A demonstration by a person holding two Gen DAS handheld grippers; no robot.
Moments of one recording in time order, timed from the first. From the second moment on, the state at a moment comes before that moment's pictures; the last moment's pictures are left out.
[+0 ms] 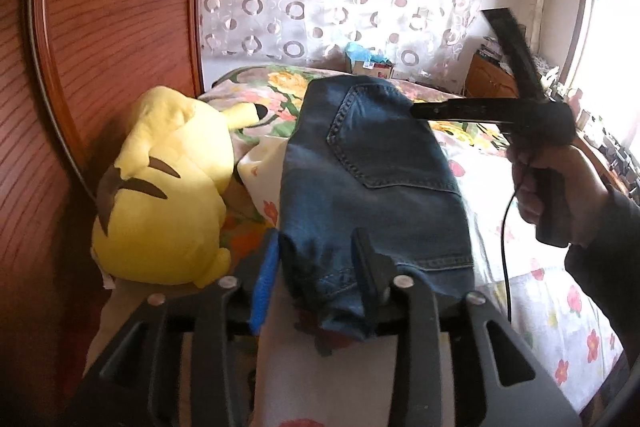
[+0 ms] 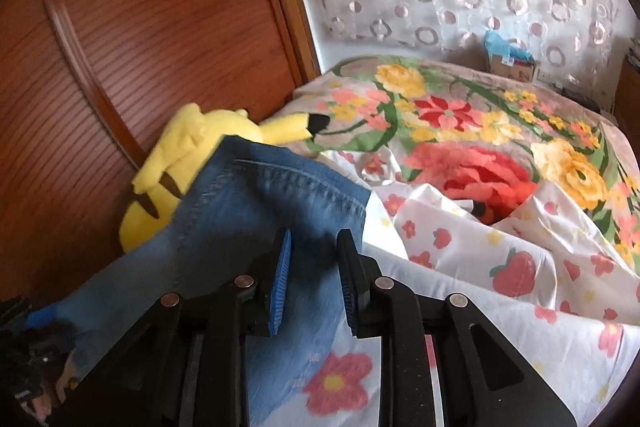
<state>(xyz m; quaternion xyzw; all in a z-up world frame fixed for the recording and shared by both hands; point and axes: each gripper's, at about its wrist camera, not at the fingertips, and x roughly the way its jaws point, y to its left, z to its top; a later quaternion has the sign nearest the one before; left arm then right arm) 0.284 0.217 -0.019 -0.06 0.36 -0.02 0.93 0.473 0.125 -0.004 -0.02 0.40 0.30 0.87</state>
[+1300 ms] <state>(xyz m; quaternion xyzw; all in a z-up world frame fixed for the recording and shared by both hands) 0.118 0.027 0.108 0.00 0.23 -0.05 0.97 0.129 -0.114 0.123 0.02 0.23 0.21 0.95</state>
